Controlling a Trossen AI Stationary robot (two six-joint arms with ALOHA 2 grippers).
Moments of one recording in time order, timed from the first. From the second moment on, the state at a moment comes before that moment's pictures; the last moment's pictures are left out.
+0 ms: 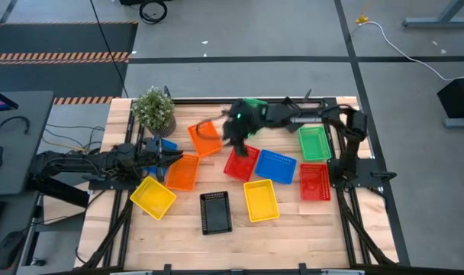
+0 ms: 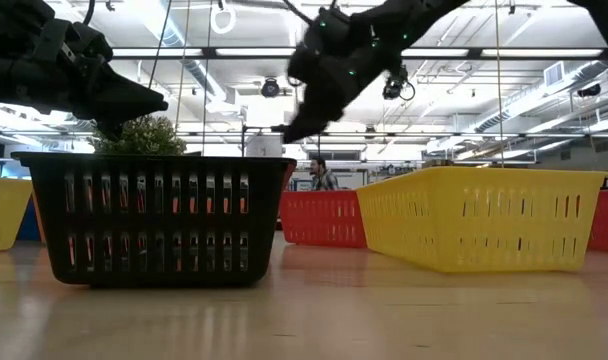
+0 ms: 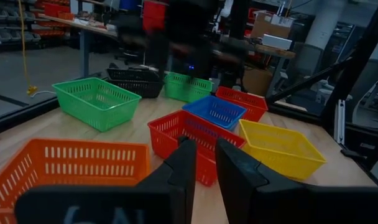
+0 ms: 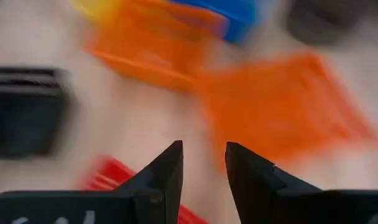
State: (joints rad) left arm 0.04 0.25 0.02 0.20 -0.16 -0.22; right arm -0.27 1.87 1.42 -0.33 -0.38 -0.30
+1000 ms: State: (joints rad) left arm 0.04 0.25 0.02 0.21 -0.16 -0.22; right arm -0.18 2.22 1.65 -0.31 -0.04 -0.42
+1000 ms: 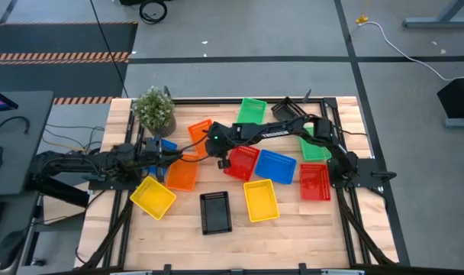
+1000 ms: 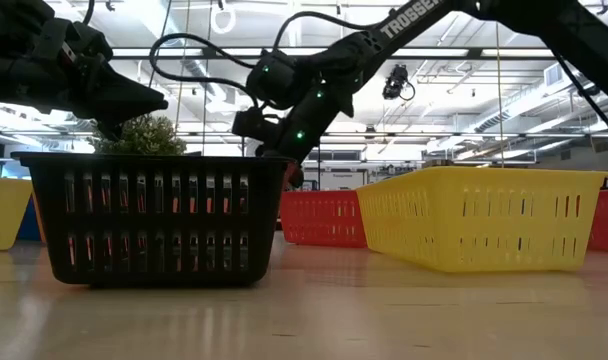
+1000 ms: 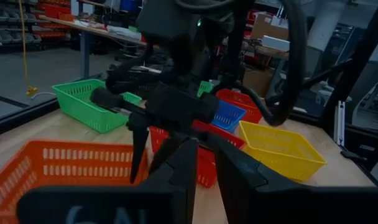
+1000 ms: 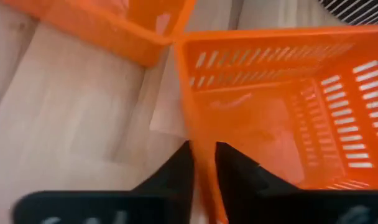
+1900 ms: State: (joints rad) left arm 0.04 0.25 0.02 0.19 -0.16 -0.22; right arm -0.47 2.11 1.62 -0.37 -0.21 -0.18
